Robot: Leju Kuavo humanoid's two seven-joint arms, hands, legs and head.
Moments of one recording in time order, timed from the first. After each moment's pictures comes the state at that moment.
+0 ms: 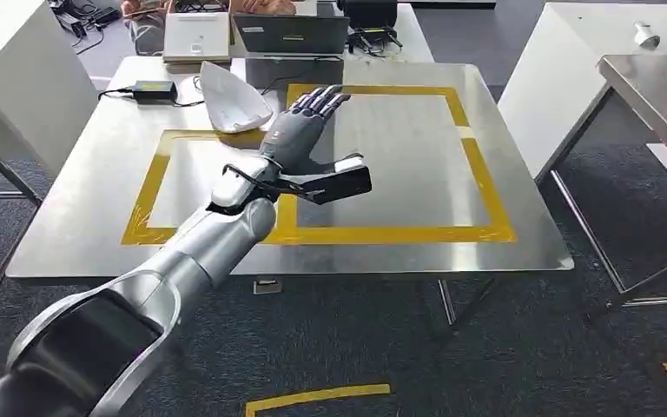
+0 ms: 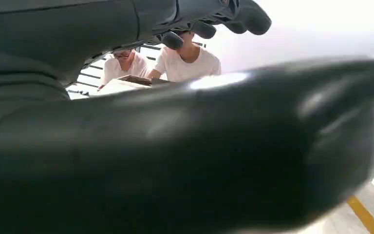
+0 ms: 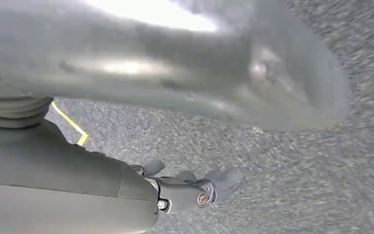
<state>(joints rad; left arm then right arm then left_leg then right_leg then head) -1.07 -0.28 -0.61 -0.32 -0.83 0.06 -0.15 -0.10 0.08 -1.28 -0.21 1.02 -0.24 -0.22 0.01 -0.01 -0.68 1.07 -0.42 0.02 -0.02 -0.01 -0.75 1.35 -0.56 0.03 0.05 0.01</state>
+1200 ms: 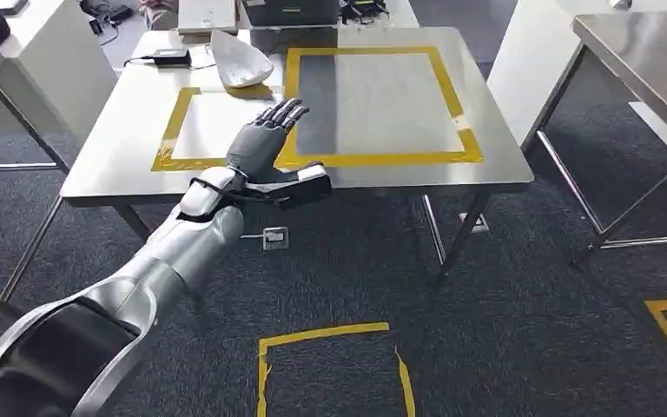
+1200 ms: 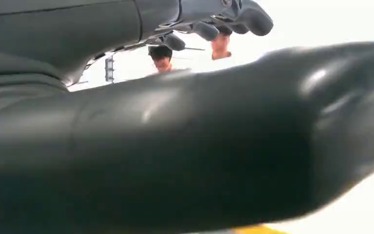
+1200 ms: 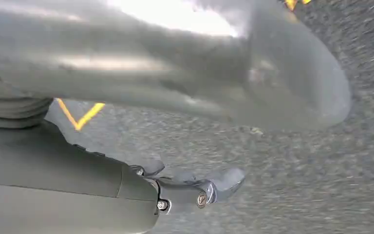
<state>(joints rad) -1.03 -0.18 -0.56 -0.31 -0.89 0.10 -0.18 -0.09 0.12 -1.19 -0.21 1.14 -0.21 -0.17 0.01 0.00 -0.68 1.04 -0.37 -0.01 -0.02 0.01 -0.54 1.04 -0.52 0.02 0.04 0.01</state>
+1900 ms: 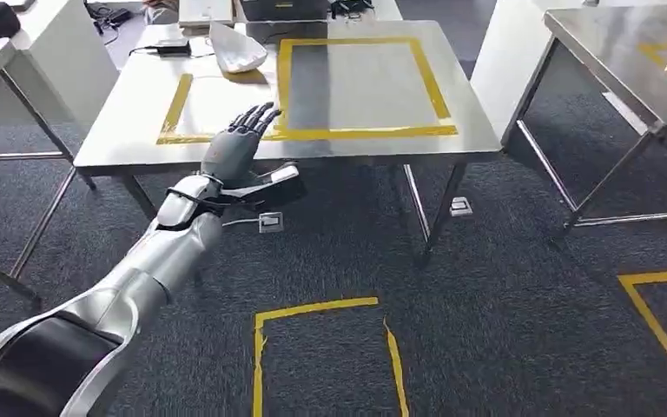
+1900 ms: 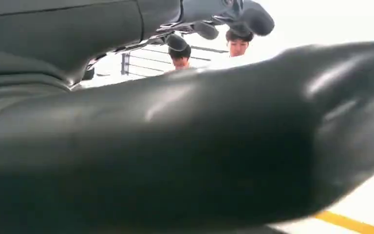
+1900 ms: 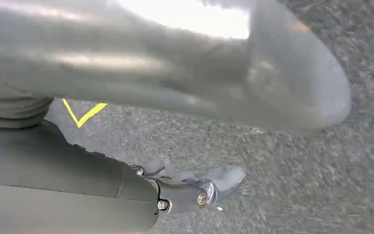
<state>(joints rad) -1.00 -0.19 -0.51 -0.32 -0.87 0.11 -0.20 -0.08 0.13 -1.17 -0.21 1.11 -0.20 -0.15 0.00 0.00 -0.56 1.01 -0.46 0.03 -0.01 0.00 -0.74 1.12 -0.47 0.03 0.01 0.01</state>
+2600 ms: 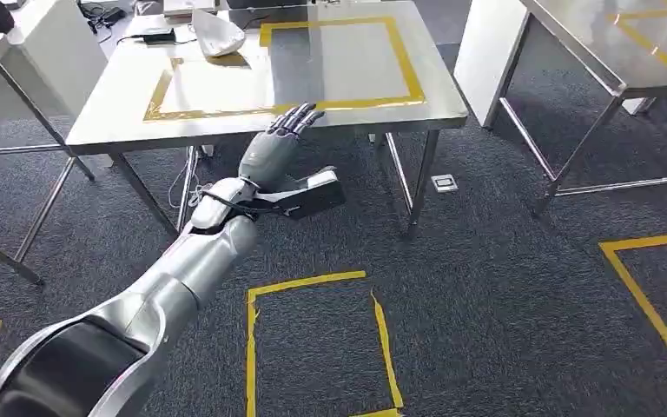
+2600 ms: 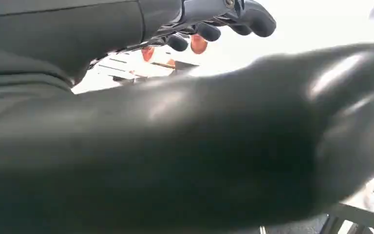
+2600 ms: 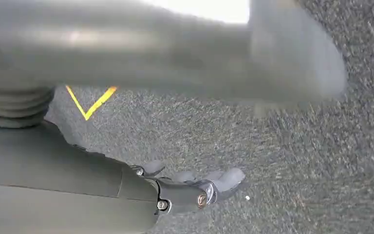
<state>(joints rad) -1.01 -0.29 -0.49 -0.31 -0.86 0.09 -0.24 -0.08 0.12 -1.18 -0.21 1.10 -0.21 -0.15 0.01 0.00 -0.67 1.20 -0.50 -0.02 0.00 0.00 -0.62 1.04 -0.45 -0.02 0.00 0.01</state>
